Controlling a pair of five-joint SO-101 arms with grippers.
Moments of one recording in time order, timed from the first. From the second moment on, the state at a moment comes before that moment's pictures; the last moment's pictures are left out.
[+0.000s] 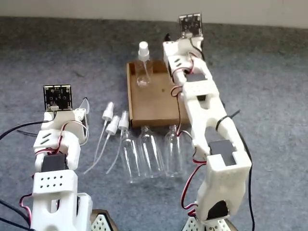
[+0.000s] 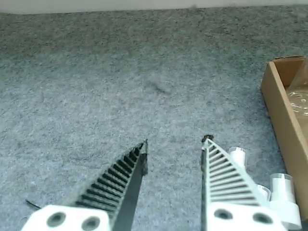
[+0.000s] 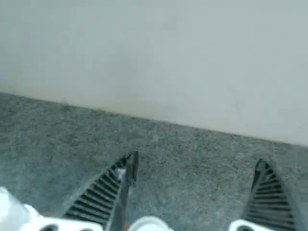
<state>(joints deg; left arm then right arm) -13.7 -60.5 73.4 23.8 -0.2 -14.3 19.9 -4.3 6.2 3.1</state>
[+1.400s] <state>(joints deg) -13.7 -60.5 74.3 23.8 -0.2 -22.3 -5.5 7.5 84.0 1.0</state>
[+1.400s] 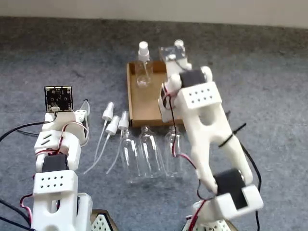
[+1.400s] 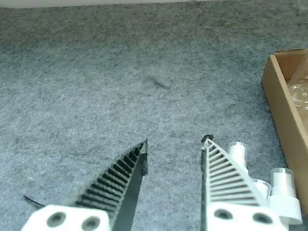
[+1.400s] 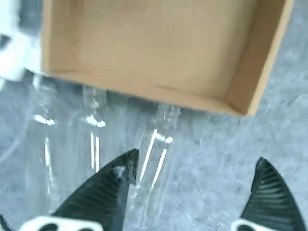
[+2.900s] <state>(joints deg) -12.6 -60.5 74.3 23.8 -0.2 19.1 -19.5 38.2 64.8 36.5</state>
